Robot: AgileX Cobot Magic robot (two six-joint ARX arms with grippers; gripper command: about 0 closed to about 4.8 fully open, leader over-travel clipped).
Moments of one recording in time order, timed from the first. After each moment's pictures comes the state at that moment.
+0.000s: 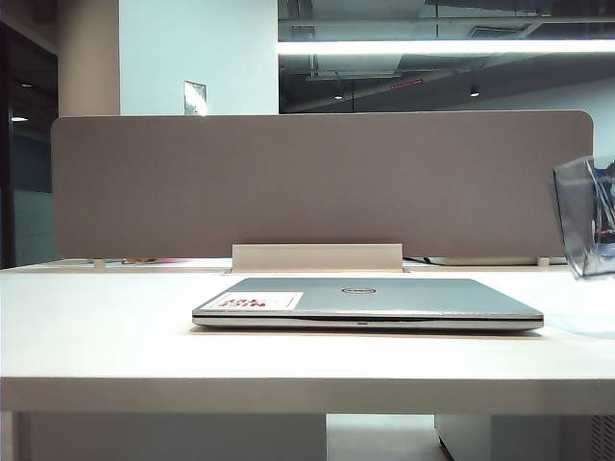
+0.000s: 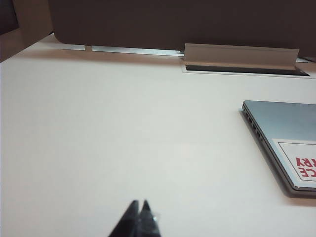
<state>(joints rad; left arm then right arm) 0.00 0.00 0.00 -0.07 0.04 -0.04 -0.29 1.28 0.43 0.55 -0.35 -0.05</state>
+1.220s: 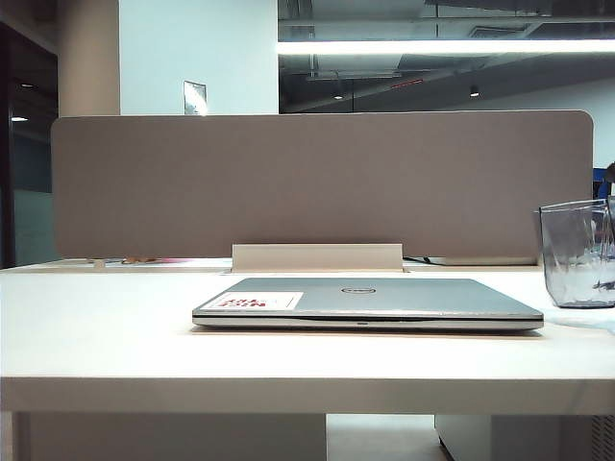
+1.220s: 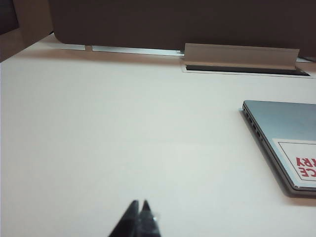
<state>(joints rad) 0.00 0.00 0.00 -0.07 0.04 -0.04 -0.29 1.72 0.43 1.14 -0.39 -0.04</state>
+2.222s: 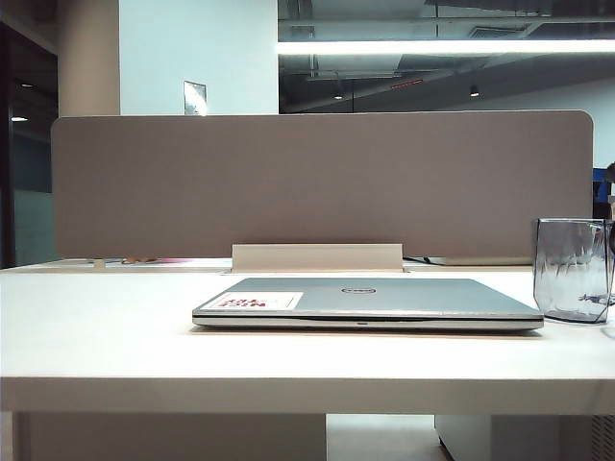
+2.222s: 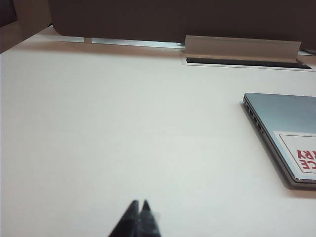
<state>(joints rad) 0.00 0.00 0.00 -0.09 0.04 -0.04 -0.28 1.93 0.45 1.39 -0.39 0.03</state>
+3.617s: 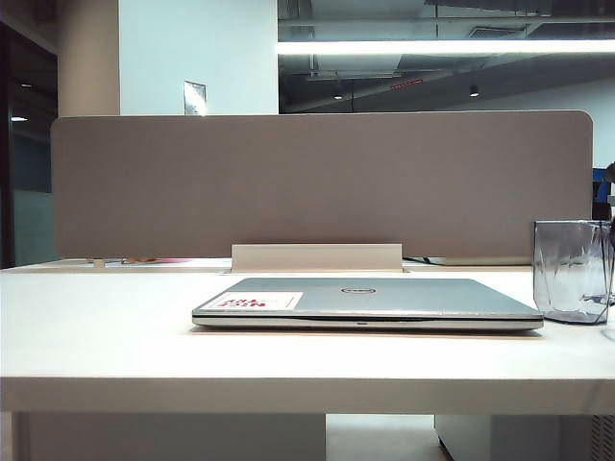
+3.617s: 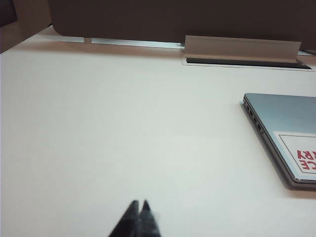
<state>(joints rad) 0.00 0.00 0.00 -0.09 0.04 -0.04 -0.27 1.90 0.42 1.38 -0.40 0.06</state>
